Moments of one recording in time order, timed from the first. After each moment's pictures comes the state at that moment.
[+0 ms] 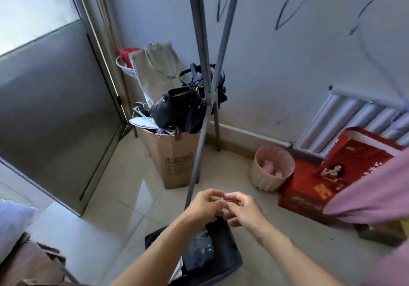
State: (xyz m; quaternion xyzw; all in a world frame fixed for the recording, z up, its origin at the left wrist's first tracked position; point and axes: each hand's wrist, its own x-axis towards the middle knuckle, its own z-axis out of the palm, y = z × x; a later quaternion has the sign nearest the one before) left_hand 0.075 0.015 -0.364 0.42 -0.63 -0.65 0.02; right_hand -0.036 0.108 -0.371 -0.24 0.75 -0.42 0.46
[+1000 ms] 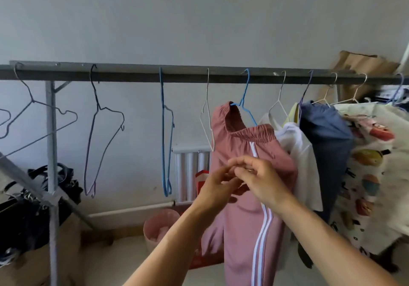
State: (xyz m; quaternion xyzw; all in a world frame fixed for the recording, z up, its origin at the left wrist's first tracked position) left_hand -0.203 0.350 -0.120 0.00 -0.73 -0.68 0.10; right_hand -0.238 0.474 -0.083 -0.26 0.77 -0.58 0.03
